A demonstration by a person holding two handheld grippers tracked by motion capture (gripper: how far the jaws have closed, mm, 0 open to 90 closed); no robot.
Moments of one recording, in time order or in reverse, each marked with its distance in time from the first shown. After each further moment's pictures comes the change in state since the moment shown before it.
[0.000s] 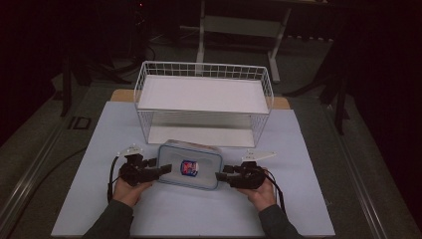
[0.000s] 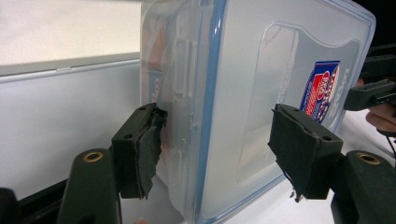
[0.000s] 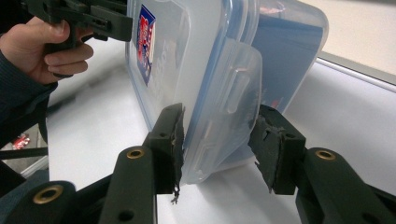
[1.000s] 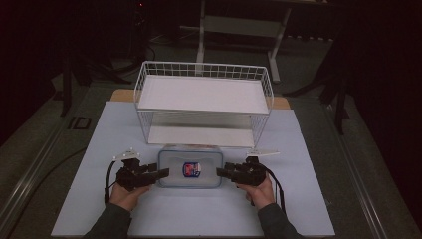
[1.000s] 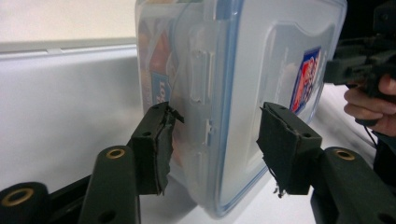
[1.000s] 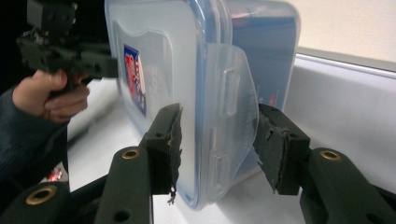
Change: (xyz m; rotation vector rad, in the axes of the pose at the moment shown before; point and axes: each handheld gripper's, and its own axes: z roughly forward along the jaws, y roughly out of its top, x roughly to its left) left arm -0.007 -0.009 -0.011 0.023 -0.037 -0.028; right arm -0.015 -0.003 0.001 -0.079 0.049 0.175
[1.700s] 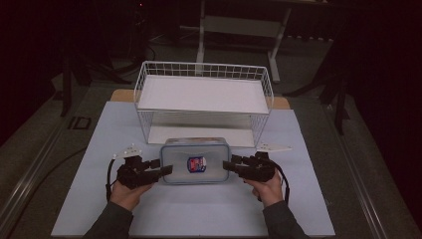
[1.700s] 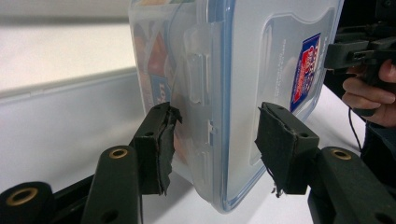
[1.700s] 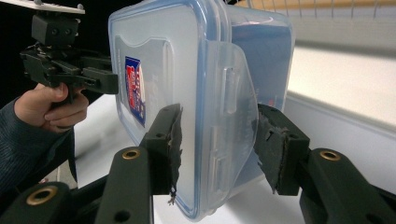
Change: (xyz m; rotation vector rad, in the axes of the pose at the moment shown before) left arm -0.030 0.024 -0.012 -0.044 0.005 0.089; right arm 0.018 0.025 -0.031 -0.076 -0.014 -0.082
